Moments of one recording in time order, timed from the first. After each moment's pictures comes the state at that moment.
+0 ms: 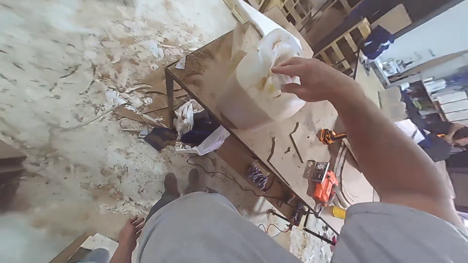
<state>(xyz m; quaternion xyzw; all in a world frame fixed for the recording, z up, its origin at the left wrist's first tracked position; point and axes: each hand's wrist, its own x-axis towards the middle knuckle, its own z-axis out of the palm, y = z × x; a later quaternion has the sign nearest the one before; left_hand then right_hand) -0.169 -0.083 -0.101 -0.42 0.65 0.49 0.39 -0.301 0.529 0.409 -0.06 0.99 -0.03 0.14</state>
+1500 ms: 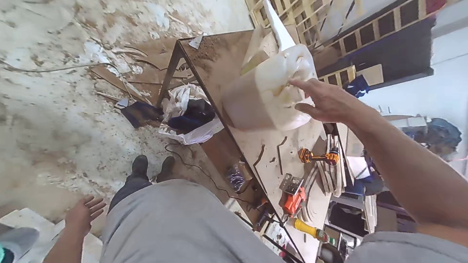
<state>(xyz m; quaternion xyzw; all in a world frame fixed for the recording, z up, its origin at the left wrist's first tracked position) -0.156 -0.098 -0.147 -0.47 0.59 0.55 0.35 -0.307 0.536 0.418 -0.09 0.97 0.08 0.22</state>
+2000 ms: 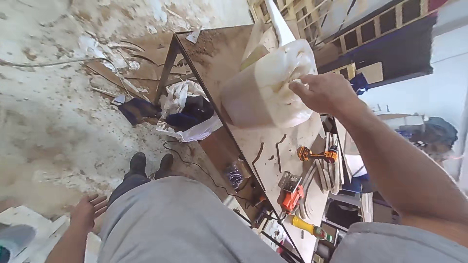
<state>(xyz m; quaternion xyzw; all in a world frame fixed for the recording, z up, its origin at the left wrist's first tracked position) -0.149 -0.082 -0.144 -0.46 0.60 0.54 0.37 -0.320 0.504 0.413 0.10 0.95 0.19 0.22</state>
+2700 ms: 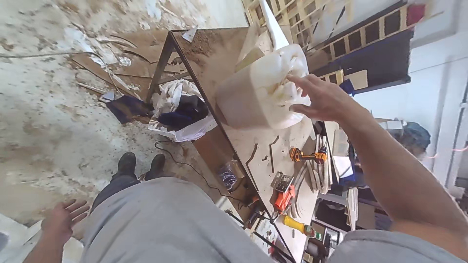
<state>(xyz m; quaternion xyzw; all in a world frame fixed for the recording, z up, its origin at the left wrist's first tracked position) -0.145 -0.093 -0.137 -0.47 0.60 0.54 0.36 -0.310 0.532 0.427 -0.08 0.97 0.10 0.23</state>
